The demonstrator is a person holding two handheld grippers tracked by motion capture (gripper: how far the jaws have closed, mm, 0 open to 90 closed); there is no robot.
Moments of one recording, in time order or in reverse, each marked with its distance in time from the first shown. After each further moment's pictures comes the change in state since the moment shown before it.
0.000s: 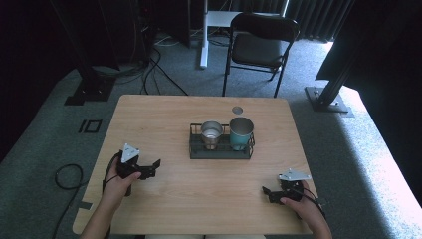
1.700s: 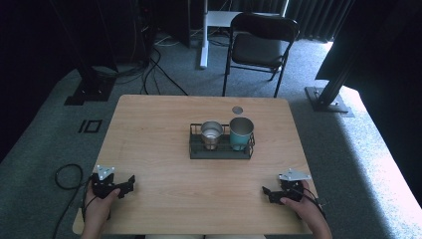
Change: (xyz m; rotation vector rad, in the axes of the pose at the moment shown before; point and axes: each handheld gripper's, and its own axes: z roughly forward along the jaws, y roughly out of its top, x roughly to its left) left arm 0.034 -0.068 -0.040 0.150 0.280 -0.195; right arm 0.000 0.000 0.000 -0.002 0.000 -0.003
